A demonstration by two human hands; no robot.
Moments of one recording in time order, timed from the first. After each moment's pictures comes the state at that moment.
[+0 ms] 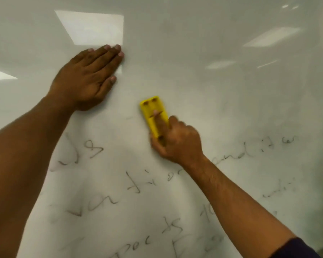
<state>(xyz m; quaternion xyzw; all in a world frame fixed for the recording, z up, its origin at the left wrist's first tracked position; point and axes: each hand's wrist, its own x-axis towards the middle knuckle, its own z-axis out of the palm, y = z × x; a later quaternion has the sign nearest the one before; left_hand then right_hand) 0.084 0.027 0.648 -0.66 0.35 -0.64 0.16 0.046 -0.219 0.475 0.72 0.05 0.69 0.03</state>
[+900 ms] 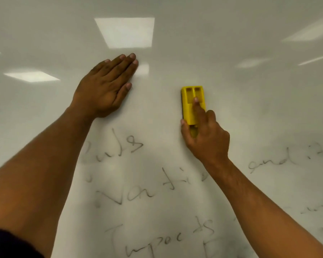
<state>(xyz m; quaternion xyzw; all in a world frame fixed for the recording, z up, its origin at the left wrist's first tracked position) 0.082 0.091 0.630 -0.68 0.31 -0.65 0.17 0.049 -0.182 0.481 0.71 -0.01 0.70 -0.11</state>
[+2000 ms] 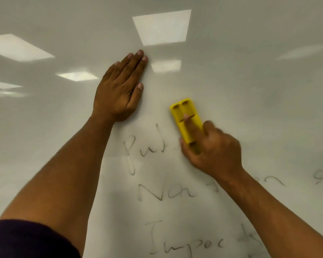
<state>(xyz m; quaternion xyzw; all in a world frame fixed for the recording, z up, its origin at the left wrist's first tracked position) 0.089 0.163 0.612 -0.70 0.23 -0.67 0.11 0.065 -0.095 0.465 0.69 0.12 0.72 0.00</state>
